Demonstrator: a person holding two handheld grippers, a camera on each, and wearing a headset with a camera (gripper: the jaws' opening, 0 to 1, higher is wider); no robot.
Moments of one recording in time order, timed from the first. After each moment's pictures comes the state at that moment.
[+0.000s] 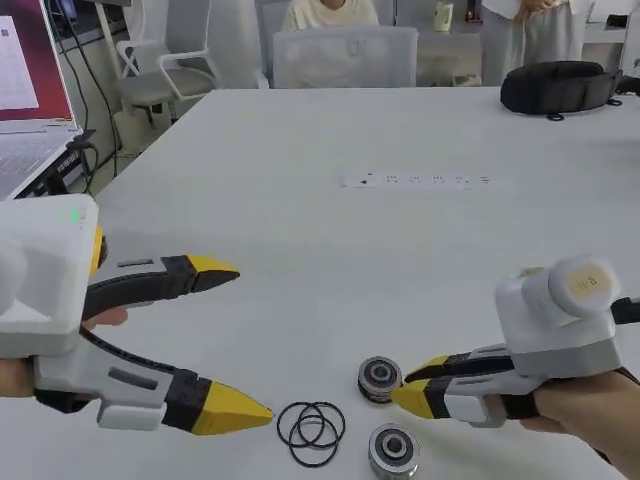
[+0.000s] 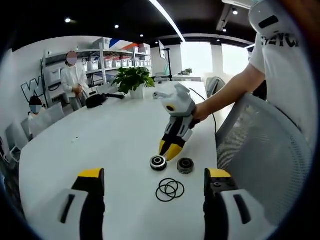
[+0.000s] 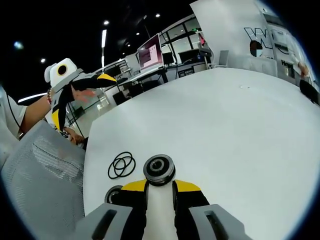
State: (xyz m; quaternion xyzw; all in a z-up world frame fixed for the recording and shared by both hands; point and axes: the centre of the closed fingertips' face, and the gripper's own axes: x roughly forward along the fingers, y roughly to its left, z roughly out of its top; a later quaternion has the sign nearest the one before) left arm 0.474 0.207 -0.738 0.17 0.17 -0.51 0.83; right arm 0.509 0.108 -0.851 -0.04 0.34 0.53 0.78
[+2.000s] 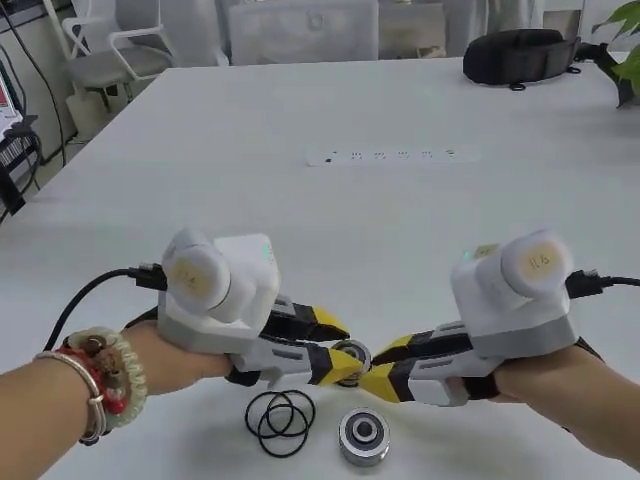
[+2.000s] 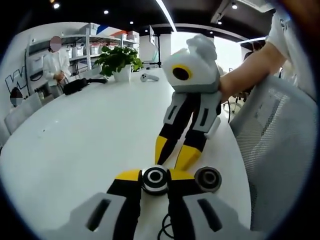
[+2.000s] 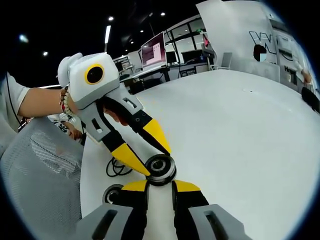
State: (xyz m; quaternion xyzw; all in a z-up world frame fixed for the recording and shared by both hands) left arm 0.523 0.114 -0.832 0.18 0.22 -0.55 0.78; right arm 0.509 0.110 -0.853 -0.06 0.33 0.53 0.78
